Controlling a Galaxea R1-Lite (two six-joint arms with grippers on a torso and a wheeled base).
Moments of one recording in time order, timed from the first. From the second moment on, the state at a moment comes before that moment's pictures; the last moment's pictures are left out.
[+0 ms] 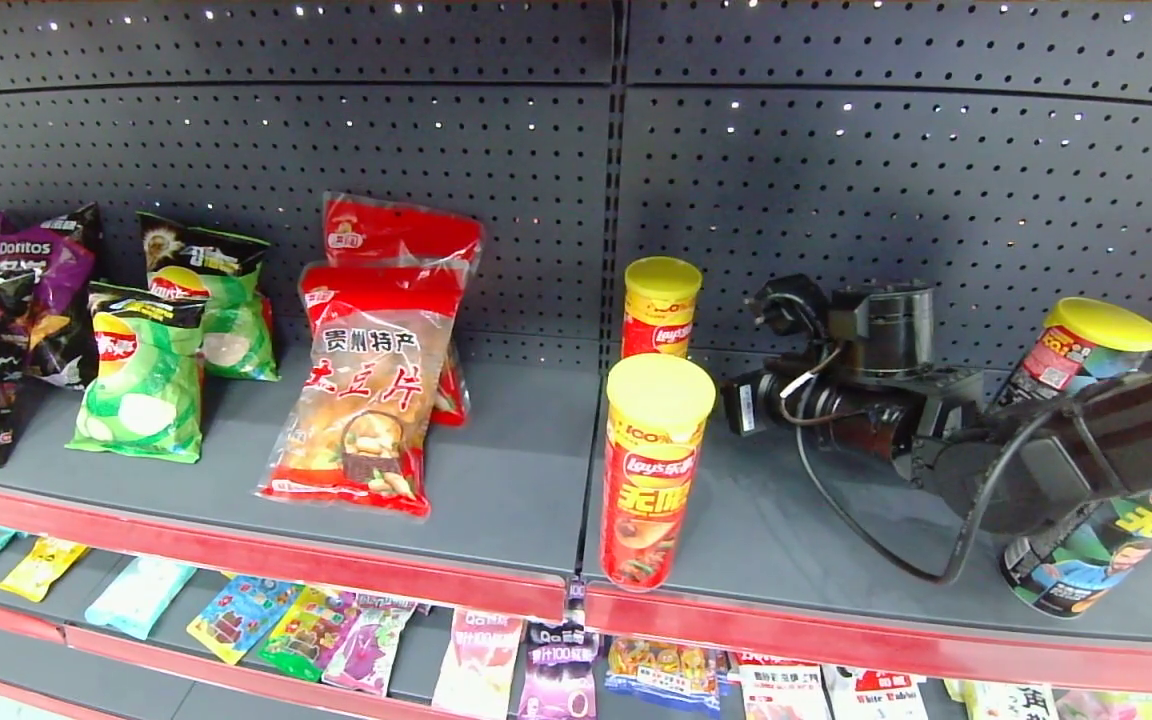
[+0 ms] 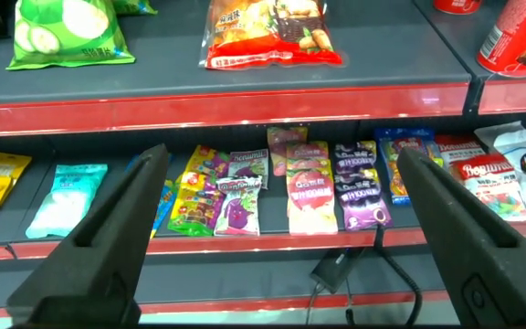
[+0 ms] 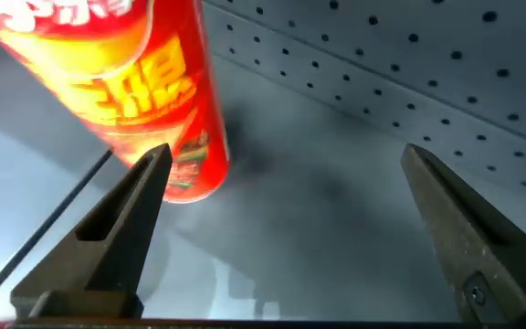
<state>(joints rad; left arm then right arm) -0.19 0.11 -0.20 0.24 0.02 0.04 0.45 1.94 -0.96 -0.63 -0.13 -0.05</state>
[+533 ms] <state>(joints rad) -0.19 0.11 -0.19 0.24 0.02 0.03 0.38 1.98 -0.96 -0.63 -0.14 -0.05</state>
